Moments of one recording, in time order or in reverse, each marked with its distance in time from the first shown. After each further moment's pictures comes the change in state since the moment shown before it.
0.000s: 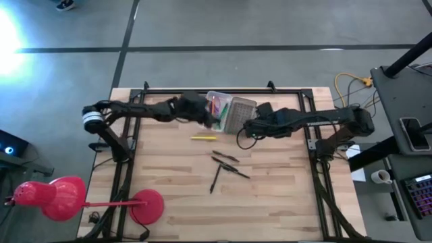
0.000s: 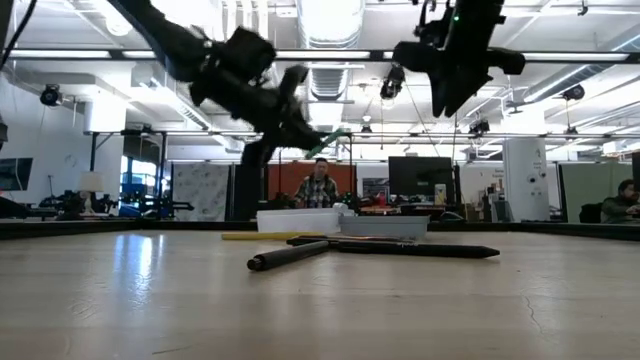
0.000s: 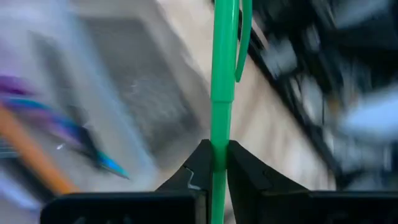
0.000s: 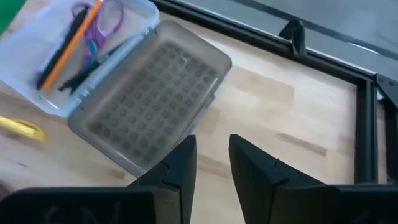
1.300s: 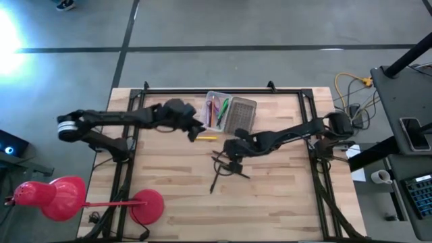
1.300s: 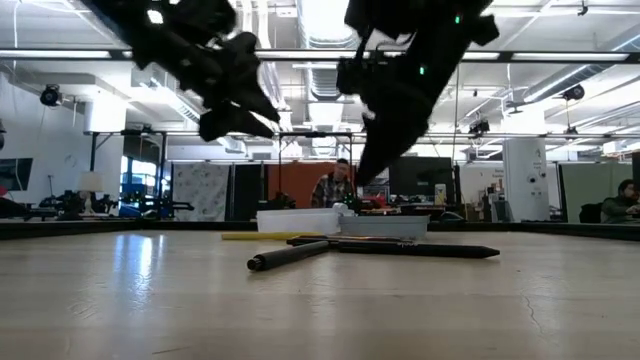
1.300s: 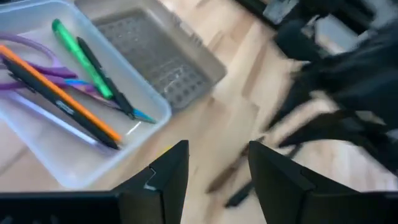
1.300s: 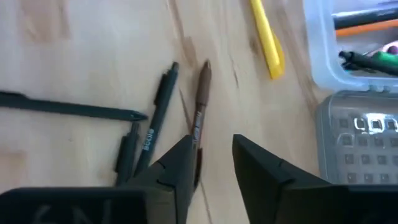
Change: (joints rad) left arm -0.132 -0.331 -0.151 -0.254 -0.166 0.273; right arm 0.108 0.266 -0.146 0.753 -0.434 -0.909
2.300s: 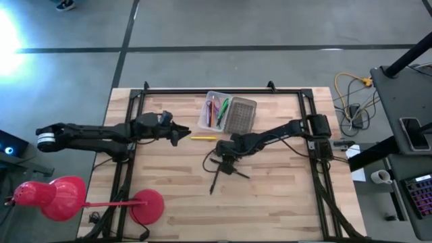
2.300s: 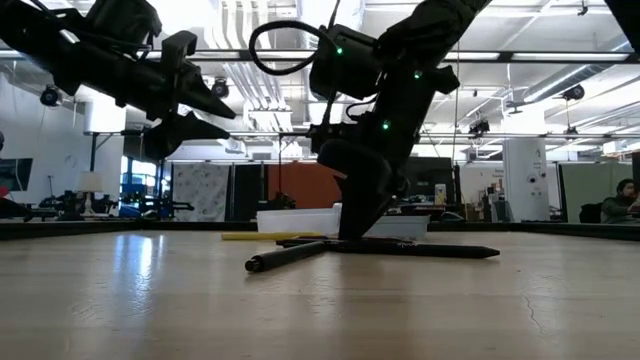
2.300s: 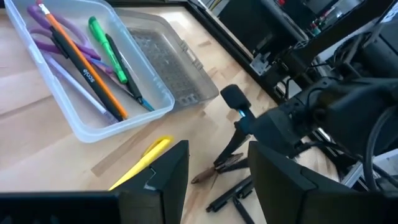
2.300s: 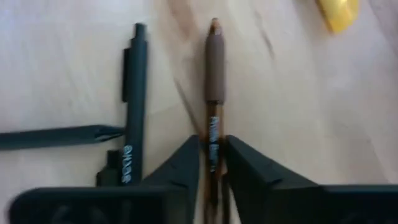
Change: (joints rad) left arm -0.043 -0.368 -0.423 0.301 -0.111 -0.264; right arm -0.075 0.258 0.089 0.012 -0.092 0.170
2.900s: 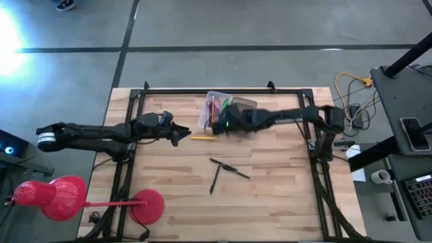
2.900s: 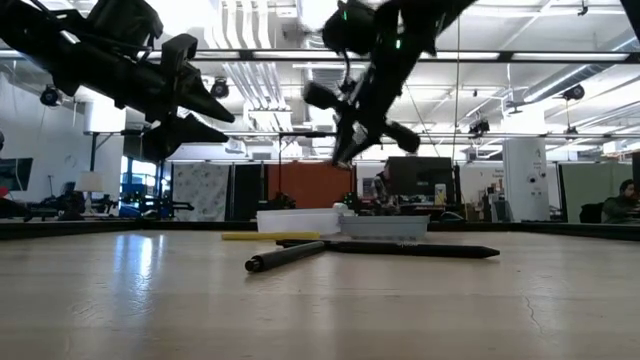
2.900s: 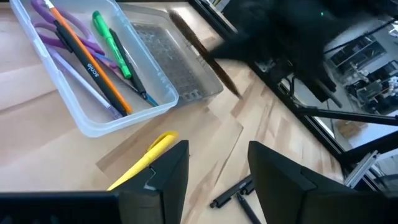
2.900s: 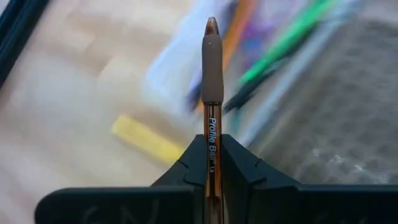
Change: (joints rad) left arm 0.000 0.006 0.000 -0.014 -0.003 0.000; right arm -0.192 -0.205 0.102 -0.054 0.187 0.623
